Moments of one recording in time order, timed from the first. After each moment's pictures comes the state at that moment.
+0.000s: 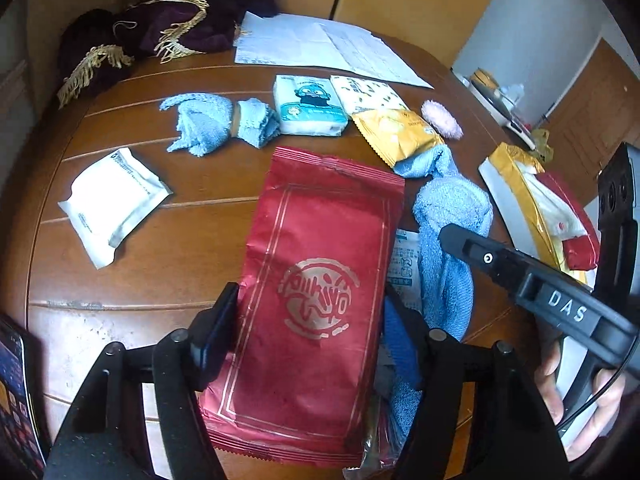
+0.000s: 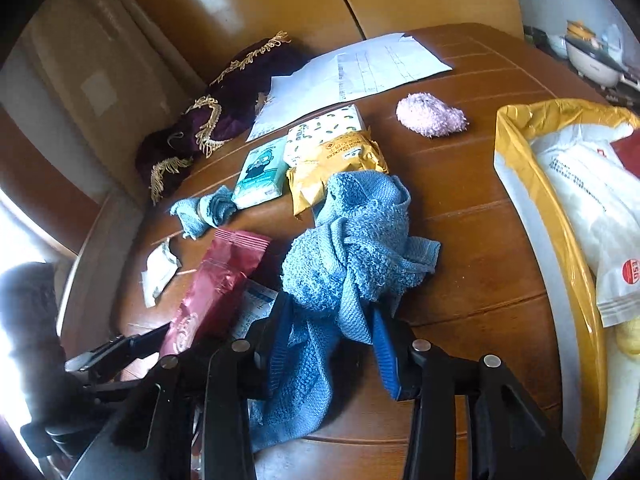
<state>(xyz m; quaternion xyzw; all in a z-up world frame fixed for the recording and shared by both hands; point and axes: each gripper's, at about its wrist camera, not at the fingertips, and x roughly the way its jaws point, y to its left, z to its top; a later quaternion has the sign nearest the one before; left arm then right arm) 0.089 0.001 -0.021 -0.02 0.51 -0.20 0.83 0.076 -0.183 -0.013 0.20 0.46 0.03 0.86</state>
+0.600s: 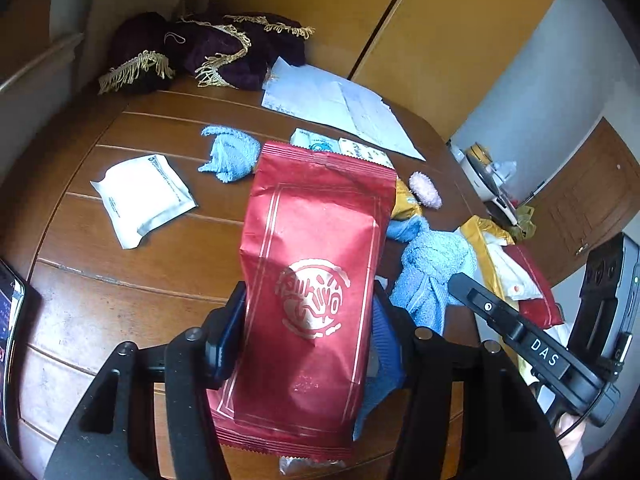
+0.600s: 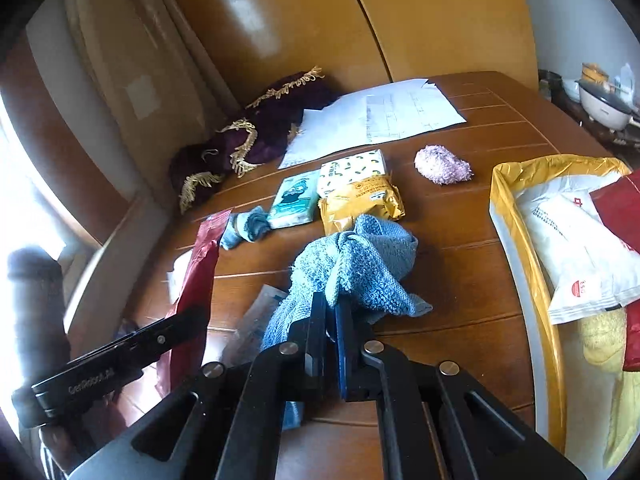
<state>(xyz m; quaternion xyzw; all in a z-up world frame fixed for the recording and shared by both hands) 0.069 0.025 0.006 -0.14 0.45 -0.19 0.86 0.047 -0.186 0.020 0.18 0.40 0.06 0.90</state>
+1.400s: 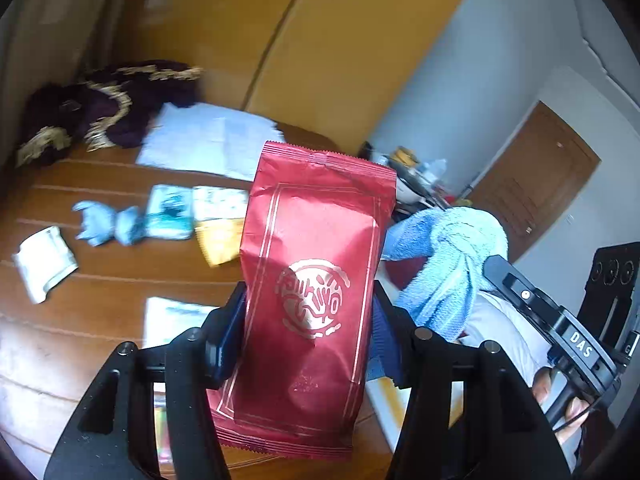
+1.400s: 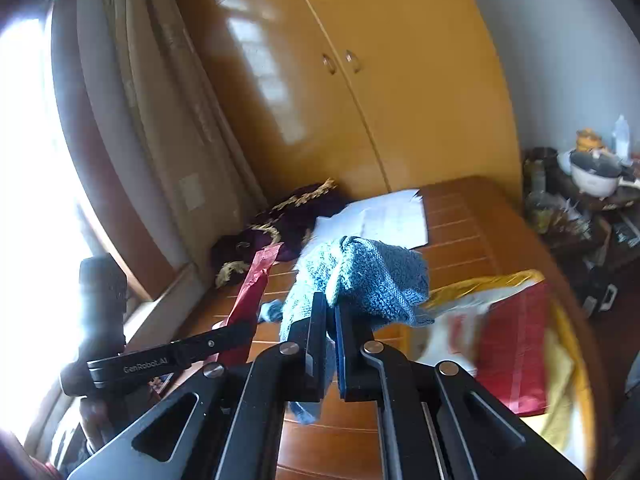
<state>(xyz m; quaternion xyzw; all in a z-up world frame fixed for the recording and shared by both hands) 0.050 -0.066 0.086 -0.13 0.40 -0.31 0.85 -0.039 -0.274 0.137 0.16 0.25 0.08 0.95</state>
